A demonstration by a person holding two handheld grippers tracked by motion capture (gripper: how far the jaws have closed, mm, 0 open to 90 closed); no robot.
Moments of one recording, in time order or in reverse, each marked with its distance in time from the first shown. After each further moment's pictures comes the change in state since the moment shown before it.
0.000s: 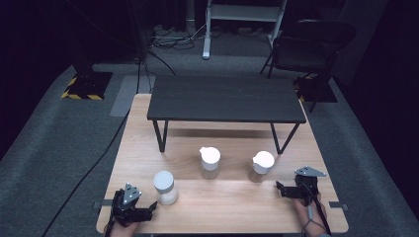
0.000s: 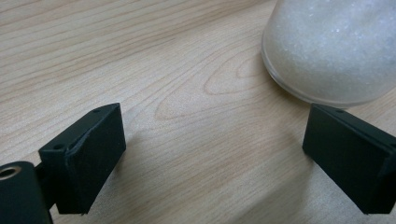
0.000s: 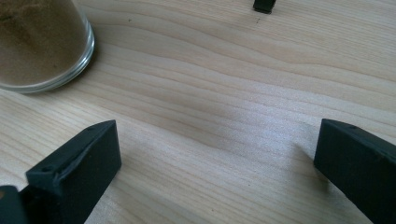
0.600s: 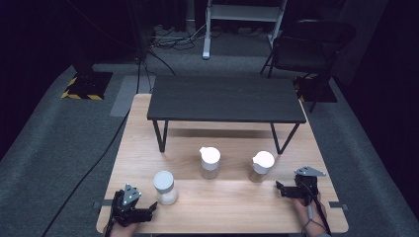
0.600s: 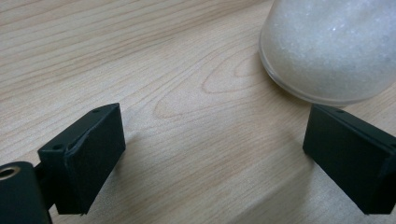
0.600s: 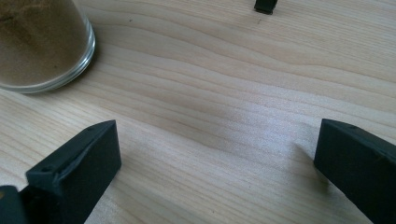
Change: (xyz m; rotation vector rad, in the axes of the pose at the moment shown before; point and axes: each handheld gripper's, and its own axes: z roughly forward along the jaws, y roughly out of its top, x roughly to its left) left arm 0.000 -0.003 -0.001 -0.009 -0.003 0.005; right arm -0.001 0.000 0.000 0.000 0.004 -0.004
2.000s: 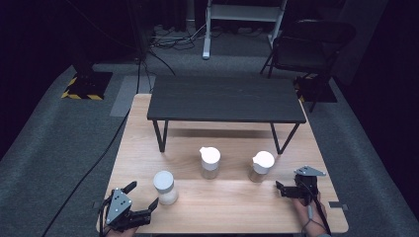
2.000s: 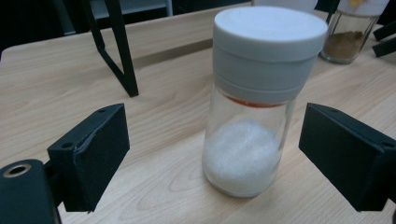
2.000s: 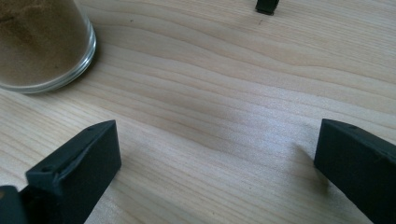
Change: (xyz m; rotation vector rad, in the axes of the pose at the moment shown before) left arm -0.016 -0.032 -0.044 -0.396 -0.039 0.035; right arm -0.001 0.000 0.000 0.000 0.004 -0.004
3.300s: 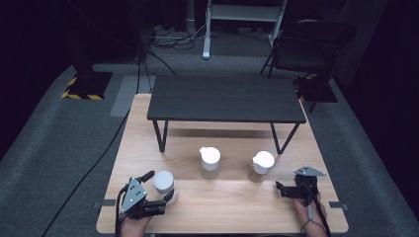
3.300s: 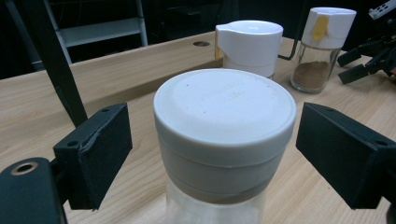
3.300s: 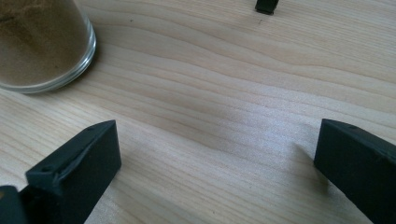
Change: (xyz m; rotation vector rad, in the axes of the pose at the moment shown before) left arm 0.003 0.009 0.042 -0.086 -0.111 0.036; right arm 0.001 0.000 0.000 0.000 -0.002 0.001
